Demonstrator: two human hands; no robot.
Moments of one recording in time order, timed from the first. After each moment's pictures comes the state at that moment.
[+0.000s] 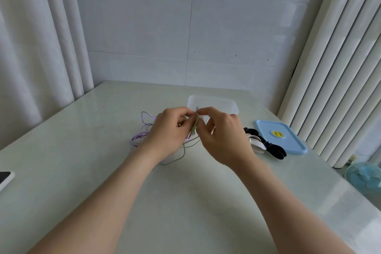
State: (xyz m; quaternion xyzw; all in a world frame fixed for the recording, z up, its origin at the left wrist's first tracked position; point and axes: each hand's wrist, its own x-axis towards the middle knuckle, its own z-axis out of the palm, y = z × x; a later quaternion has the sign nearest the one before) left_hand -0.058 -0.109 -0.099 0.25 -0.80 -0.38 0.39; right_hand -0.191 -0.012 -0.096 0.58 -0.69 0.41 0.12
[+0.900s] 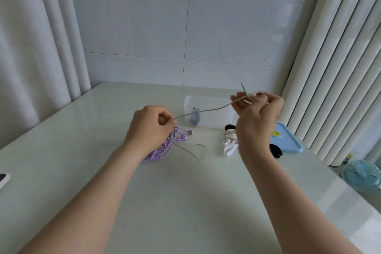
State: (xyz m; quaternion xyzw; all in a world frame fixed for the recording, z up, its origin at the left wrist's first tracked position) left_hand -0.037 -0.131 -0.099 0.39 -0.80 -0.24 0.39; right_hand -0.208 -0.002 -0.065 0.25 -0.50 0.83 0.00
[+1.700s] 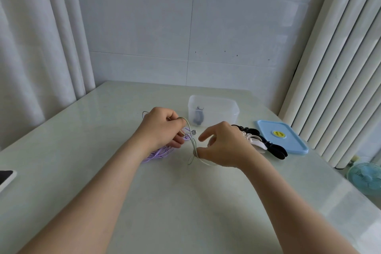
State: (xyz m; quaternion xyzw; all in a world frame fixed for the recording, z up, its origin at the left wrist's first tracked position) left_hand -0.043 -0.112 -0.083 0.38 -0.72 -0.48 0.33; right_hand -0.195 0.001 -0.089 0.53 -0.81 0.25 -0.09
